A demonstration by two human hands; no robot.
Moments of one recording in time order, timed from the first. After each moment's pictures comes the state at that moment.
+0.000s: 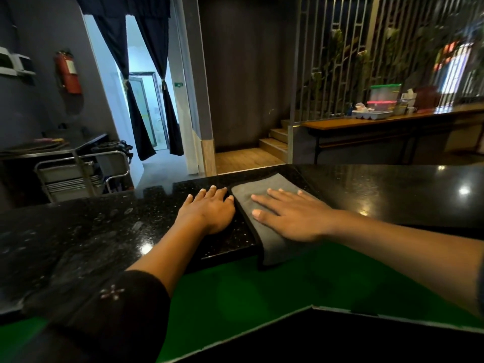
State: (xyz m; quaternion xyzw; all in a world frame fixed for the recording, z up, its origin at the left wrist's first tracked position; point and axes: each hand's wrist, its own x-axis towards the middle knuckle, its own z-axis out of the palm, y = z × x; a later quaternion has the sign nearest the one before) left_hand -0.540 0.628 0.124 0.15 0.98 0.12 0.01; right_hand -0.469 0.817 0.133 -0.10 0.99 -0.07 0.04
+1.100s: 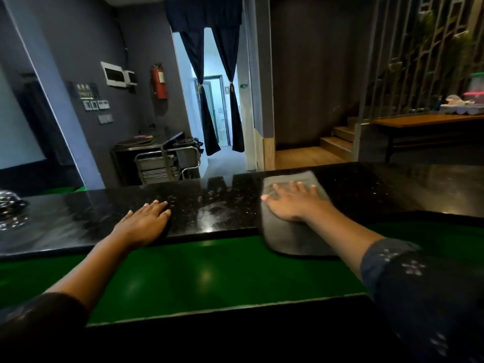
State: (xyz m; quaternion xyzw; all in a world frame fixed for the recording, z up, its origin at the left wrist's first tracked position) left_hand -0.423 0.357 0.129 -0.08 0.99 0.07 -0.03; right_hand -0.467 0.673 0.139 -0.06 1.00 -0.07 0.02
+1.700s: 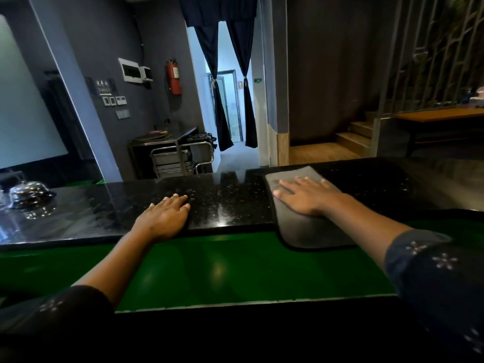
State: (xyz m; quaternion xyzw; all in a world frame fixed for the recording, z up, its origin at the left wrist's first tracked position) left_hand -0.425 0.352 0.129 -0.07 0.99 0.07 -0.03; right_hand -0.481 0.661 0.136 -0.12 0.99 -0.06 0.02
